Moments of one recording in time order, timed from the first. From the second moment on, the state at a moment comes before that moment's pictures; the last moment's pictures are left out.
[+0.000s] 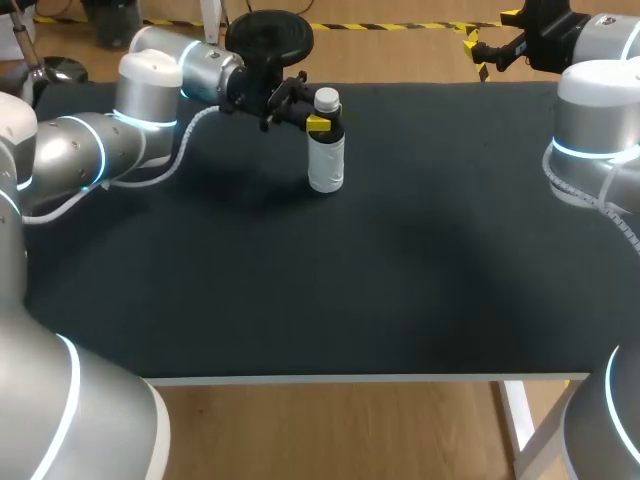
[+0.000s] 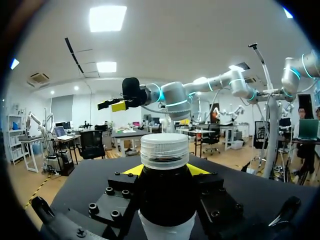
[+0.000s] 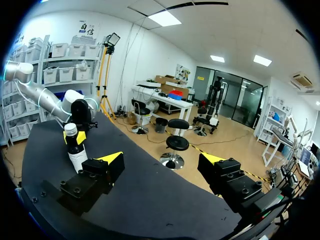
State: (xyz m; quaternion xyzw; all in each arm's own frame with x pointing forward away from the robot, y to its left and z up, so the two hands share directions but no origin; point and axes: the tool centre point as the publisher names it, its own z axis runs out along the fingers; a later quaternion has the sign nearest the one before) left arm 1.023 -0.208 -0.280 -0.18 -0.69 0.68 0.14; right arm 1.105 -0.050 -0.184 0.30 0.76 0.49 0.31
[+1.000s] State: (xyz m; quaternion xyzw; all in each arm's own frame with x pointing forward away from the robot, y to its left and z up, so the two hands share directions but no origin) left arm 1.033 -0.194 -0.284 -0.16 -0.69 0.69 0.12; right arm 1.105 -0.050 -0.184 0.30 0.76 0.49 0.31
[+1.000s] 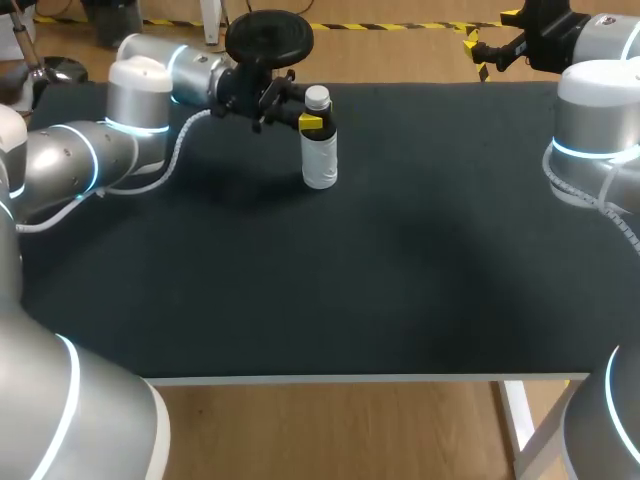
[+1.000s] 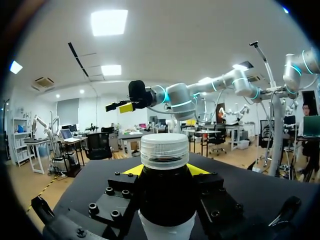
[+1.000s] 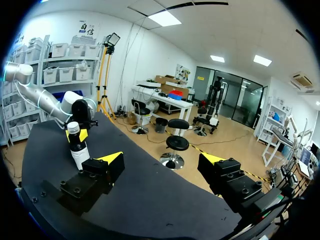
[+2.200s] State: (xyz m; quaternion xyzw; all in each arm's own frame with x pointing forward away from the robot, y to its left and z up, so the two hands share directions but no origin) left arm 1.034 -0.193 -0.284 -0.15 -0.69 0.70 0.12; right arm 1.105 -0.050 -0.184 0.30 0.76 0.49 0.31
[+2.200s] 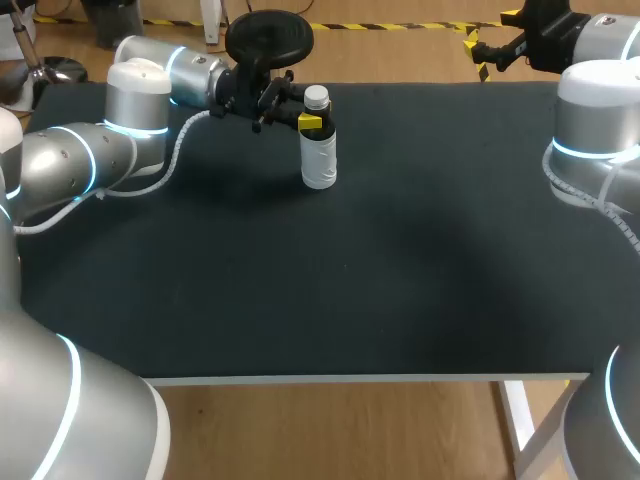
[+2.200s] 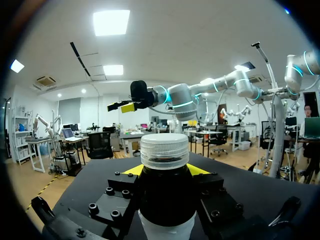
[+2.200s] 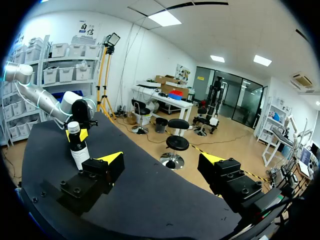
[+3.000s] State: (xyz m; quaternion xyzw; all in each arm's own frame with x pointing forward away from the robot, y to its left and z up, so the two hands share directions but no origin) left arm 1.034 -0.193 -0.284 -0.15 -0.69 0.70 0.12; right arm 1.065 0.048 -0.158 0.29 0.74 0.53 0.28
